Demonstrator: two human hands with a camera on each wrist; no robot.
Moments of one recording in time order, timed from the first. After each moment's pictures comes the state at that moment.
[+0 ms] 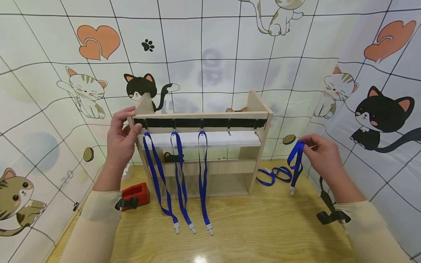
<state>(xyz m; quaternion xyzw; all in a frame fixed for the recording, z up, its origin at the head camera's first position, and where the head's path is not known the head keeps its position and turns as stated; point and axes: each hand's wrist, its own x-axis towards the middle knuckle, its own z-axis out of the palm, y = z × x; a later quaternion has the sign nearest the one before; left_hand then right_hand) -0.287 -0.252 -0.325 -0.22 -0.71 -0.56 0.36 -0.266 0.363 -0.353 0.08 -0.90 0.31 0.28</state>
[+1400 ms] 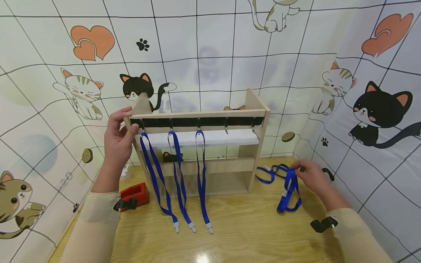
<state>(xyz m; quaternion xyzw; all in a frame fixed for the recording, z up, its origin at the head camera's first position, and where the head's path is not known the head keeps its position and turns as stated) -0.286 -0.249 -0.323 -0.22 -0.70 -0.58 0.35 -0.294 0.410 -0.474 0.10 -0.93 0.32 0.12</state>
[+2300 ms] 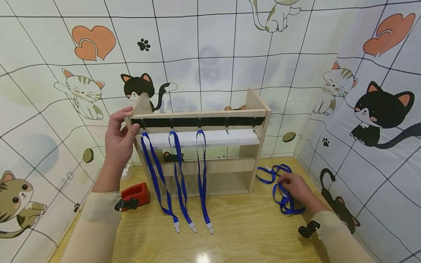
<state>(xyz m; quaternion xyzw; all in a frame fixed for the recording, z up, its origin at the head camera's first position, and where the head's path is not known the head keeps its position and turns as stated) -0.287 -0.250 -0.324 -0.21 -0.71 -0.56 0.35 -0.305 0.383 -0.544 0.11 -0.94 0.33 0.06</state>
